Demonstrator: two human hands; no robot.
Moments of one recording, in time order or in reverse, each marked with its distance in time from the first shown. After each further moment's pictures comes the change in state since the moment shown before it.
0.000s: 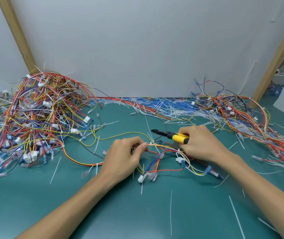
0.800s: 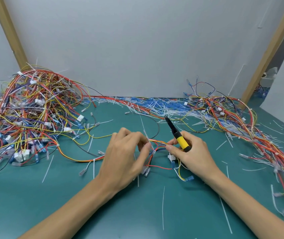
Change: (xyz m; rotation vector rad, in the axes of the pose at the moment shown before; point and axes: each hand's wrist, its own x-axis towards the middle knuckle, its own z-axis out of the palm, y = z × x) left_hand -0.015 0.027 0.003 0.134 0.225 0.341; right_hand -0.046 -0.013 0.020 0.625 0.227 0.130
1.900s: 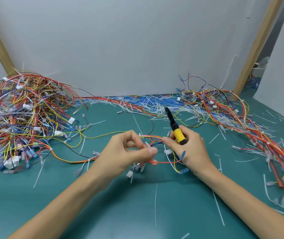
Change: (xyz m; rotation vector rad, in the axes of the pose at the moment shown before) left_hand 0.017 0.027 -0.019 -0.991 -0.366 -0.571; right_hand 0.001 0.008 -0.001 0.125 0.124 0.017
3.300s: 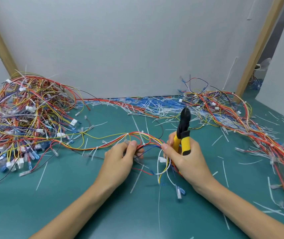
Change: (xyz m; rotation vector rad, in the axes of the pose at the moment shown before) left_hand 0.008 -0.039 -0.005 0.443 0.306 0.002; right_hand -0.028 -0.018 0.014 0.352 -0.085 0.007
